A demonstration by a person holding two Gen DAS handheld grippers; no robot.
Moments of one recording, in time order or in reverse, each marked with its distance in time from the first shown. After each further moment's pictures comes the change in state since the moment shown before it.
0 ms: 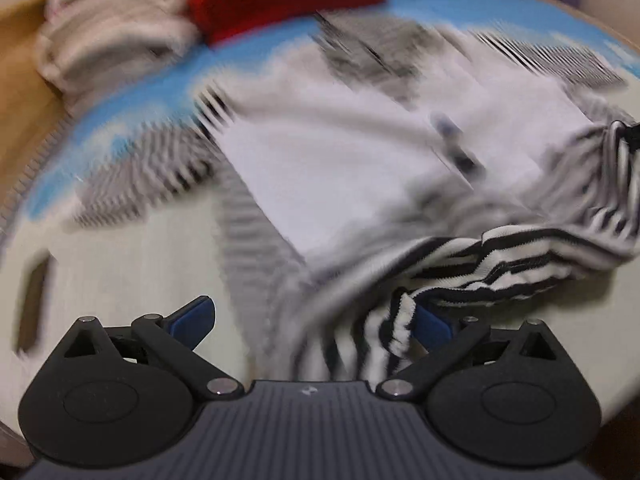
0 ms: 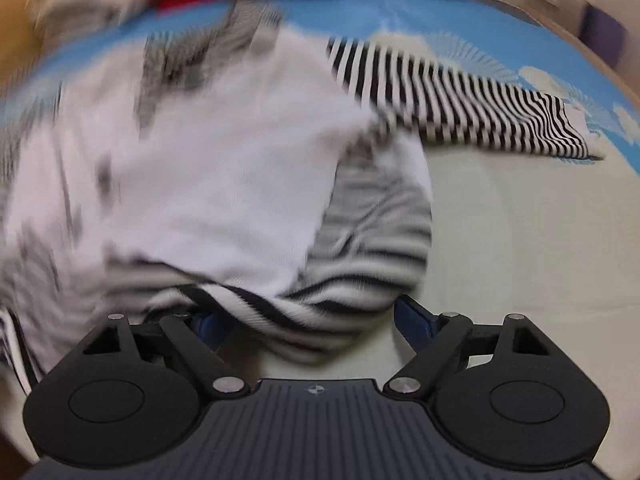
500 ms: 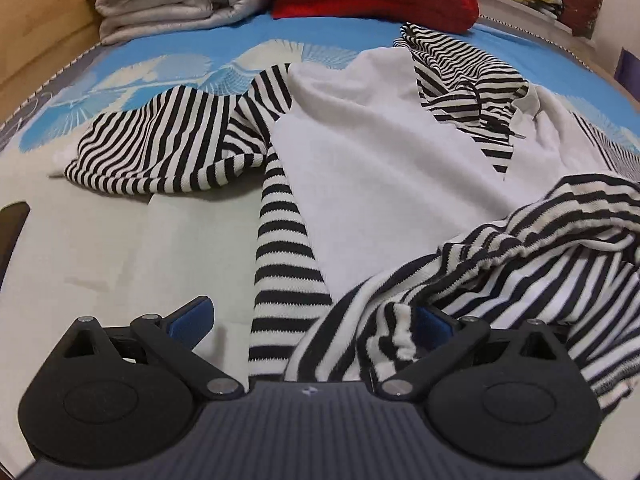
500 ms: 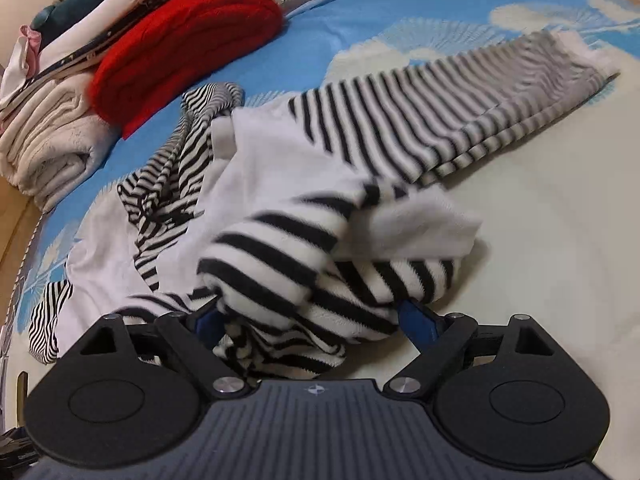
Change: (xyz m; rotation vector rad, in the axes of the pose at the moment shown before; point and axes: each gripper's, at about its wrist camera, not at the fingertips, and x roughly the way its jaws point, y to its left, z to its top) left arm 0.071 0.051 0.028 -0.274 0.072 -0.064; right arm 0.022 -0.029 0.046 0.382 -0.077 0.156
